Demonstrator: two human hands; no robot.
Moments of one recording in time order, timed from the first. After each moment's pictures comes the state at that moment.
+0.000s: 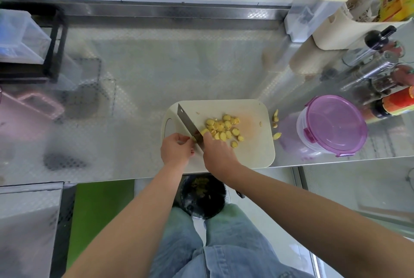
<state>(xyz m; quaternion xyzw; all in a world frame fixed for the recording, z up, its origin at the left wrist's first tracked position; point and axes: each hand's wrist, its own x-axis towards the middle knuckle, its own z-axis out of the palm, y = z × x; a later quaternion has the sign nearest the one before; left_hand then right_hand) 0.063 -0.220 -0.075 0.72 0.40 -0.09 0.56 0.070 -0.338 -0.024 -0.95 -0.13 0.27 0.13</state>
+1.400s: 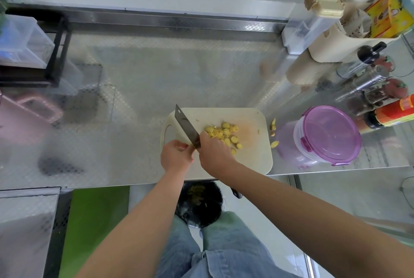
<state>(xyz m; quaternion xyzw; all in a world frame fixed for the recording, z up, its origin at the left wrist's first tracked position) 0.064 -0.221 -0.082 0.71 0.41 -0.10 0.57 0.085 -0.327 -0.012 -0.95 -0.13 0.26 0.14</state>
